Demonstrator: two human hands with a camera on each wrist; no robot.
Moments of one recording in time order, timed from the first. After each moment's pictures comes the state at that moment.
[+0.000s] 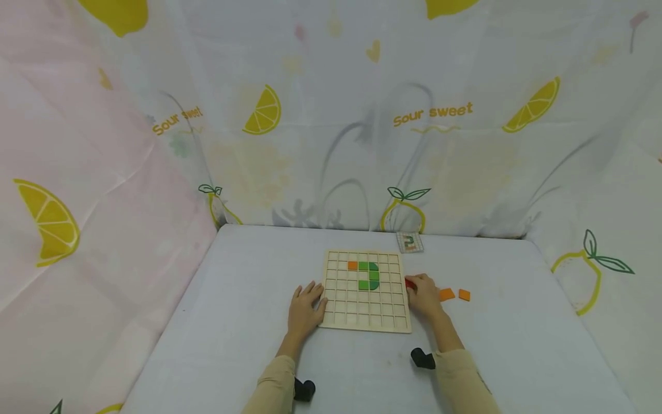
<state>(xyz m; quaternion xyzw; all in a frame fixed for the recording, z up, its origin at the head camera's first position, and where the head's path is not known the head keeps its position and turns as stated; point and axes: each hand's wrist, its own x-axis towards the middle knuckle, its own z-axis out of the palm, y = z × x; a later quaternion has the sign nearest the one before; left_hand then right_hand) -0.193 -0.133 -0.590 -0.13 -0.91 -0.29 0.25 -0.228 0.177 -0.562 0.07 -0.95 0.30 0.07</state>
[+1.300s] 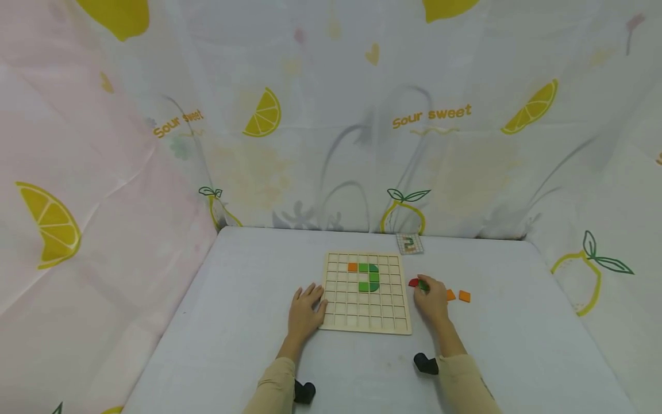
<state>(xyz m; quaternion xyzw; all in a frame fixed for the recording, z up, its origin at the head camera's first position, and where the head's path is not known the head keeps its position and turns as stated) -0.192 -0.134 -0.592 -0.13 -0.92 -0.29 0.25 -0.226 0.187 -0.577 0.02 -0.89 0.41 0.19</state>
